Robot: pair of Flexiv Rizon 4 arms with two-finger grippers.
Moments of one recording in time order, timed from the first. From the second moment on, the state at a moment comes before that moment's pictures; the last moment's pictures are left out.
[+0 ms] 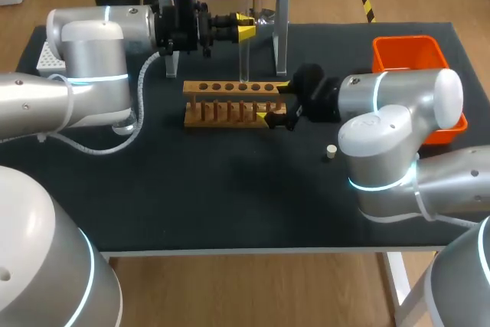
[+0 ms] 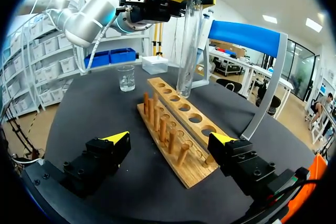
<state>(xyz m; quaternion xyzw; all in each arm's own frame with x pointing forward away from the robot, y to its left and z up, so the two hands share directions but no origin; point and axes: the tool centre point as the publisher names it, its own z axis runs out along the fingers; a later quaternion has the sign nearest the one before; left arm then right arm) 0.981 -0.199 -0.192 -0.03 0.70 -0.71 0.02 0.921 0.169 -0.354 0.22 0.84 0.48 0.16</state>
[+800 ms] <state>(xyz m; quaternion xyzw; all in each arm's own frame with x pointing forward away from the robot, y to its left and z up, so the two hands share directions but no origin) 0.985 -0.198 -0.208 -0.02 0.70 -0.71 0.03 0.921 0.169 -0.354 0.22 0.84 0.48 0.16</state>
